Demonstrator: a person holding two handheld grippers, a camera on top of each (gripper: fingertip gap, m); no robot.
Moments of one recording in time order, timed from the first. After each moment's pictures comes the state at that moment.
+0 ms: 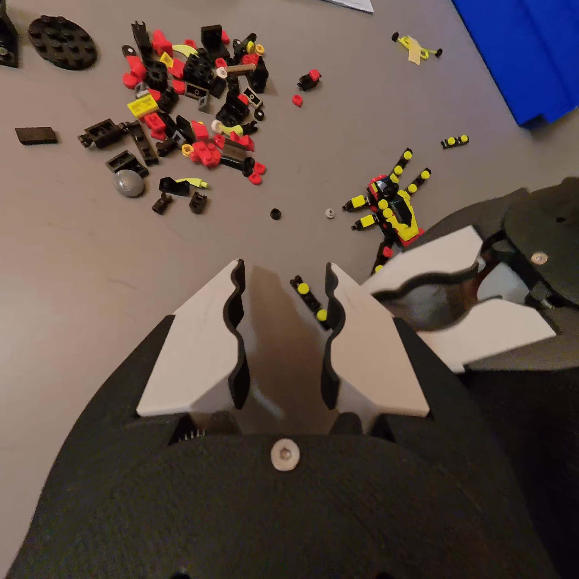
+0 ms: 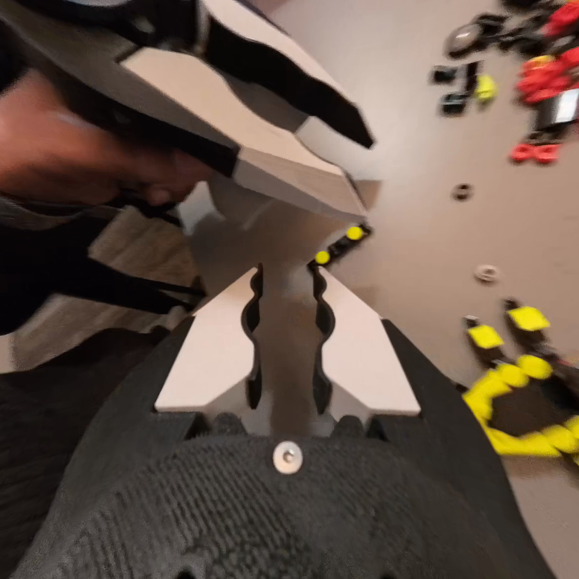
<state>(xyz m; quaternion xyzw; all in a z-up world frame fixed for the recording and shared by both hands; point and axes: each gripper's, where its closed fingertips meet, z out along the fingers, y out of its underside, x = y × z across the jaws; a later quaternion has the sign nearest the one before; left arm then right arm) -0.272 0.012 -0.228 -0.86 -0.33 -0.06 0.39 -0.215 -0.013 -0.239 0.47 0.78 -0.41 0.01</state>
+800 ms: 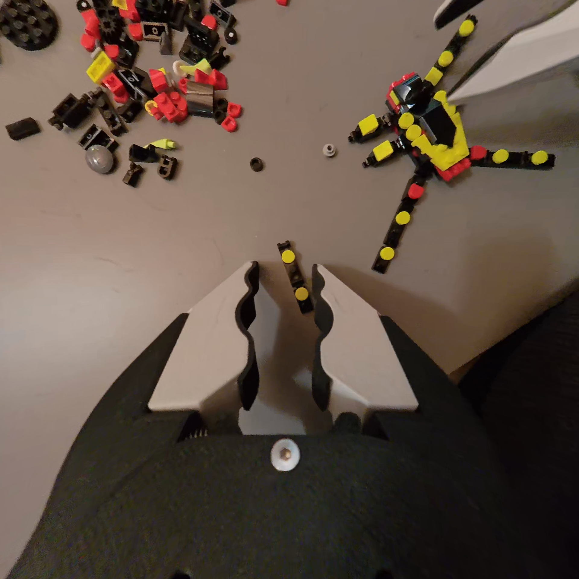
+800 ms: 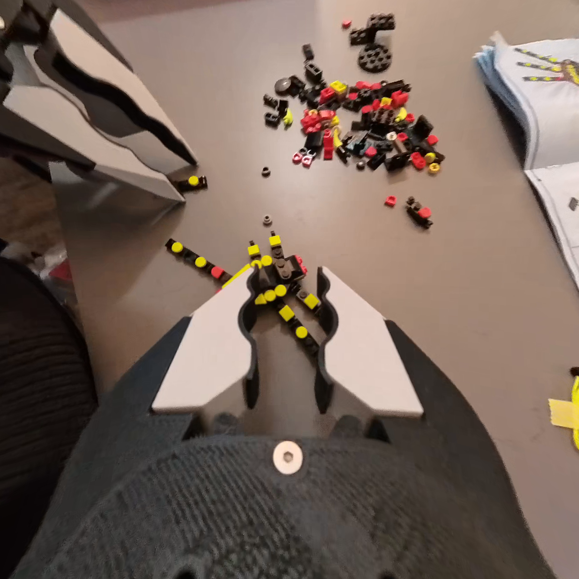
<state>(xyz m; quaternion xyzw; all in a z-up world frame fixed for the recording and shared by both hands) -0.248 0.005 -0.252 -0.92 -0.27 0.06 0.28 -0.240 0.123 -0.217 0.39 0.83 -0.37 -0.15</state>
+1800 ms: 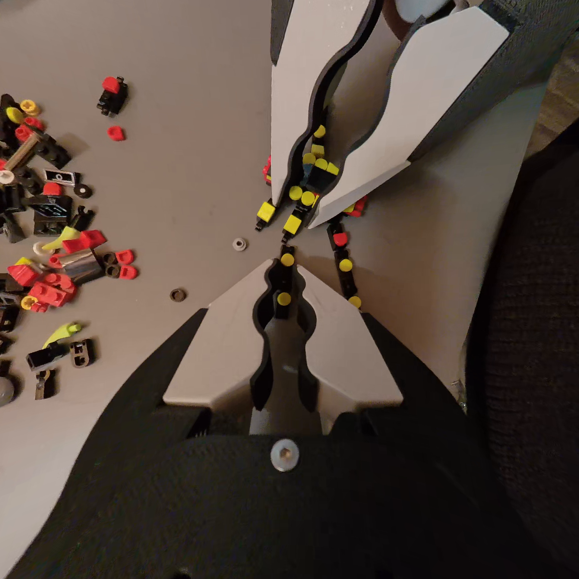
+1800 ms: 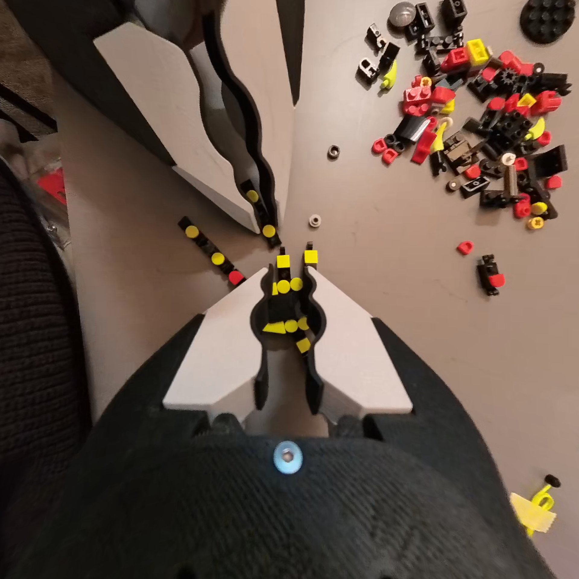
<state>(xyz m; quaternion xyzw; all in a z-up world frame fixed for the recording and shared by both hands) -0.232 0.070 -0.251 -0.93 -0.03 -0.07 0.36 -0.235 0.091 -0.243 0.26 0.93 -0.26 -0.07</state>
